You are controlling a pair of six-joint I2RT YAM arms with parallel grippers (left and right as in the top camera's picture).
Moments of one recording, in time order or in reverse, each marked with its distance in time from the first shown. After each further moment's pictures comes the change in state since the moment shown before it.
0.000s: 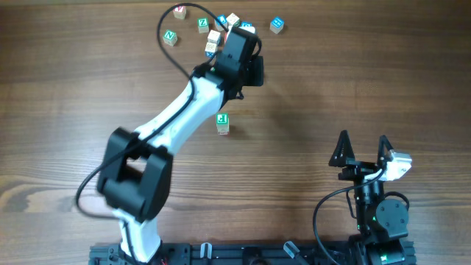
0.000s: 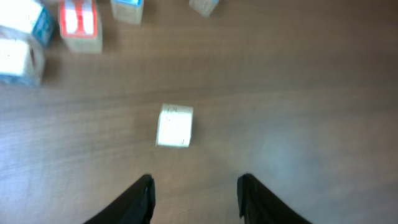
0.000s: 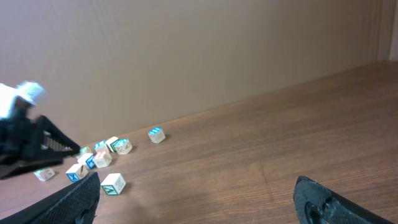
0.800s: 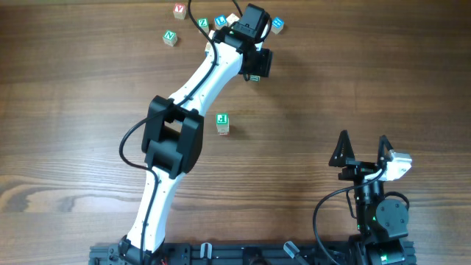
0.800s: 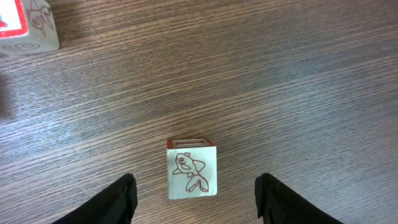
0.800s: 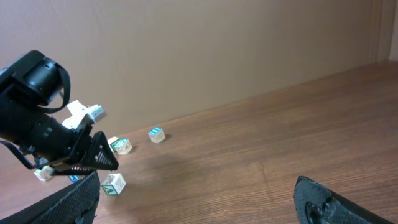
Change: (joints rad) left arm 0.030 0.448 0.607 -0.432 0.052 0.174; right arm 0.000 0.000 0.000 -0.001 0.000 0.000
